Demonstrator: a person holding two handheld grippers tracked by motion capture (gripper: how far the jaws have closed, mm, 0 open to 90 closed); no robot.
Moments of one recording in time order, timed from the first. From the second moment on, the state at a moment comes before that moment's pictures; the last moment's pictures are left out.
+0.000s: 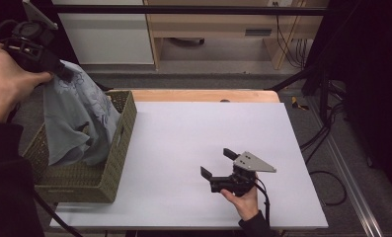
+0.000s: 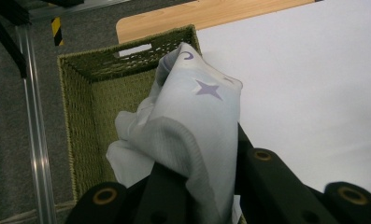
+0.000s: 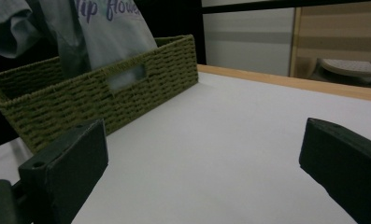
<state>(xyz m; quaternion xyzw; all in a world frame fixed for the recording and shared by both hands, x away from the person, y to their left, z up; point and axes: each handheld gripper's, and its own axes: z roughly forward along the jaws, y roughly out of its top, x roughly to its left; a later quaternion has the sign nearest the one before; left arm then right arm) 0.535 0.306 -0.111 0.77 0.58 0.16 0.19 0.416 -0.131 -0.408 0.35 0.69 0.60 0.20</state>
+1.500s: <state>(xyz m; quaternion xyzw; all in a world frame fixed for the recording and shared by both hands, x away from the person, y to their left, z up) 0.535 0.306 -0.112 0.78 0.57 0.15 0.18 0.504 0.077 -0.373 0.27 0.72 0.63 0.13</state>
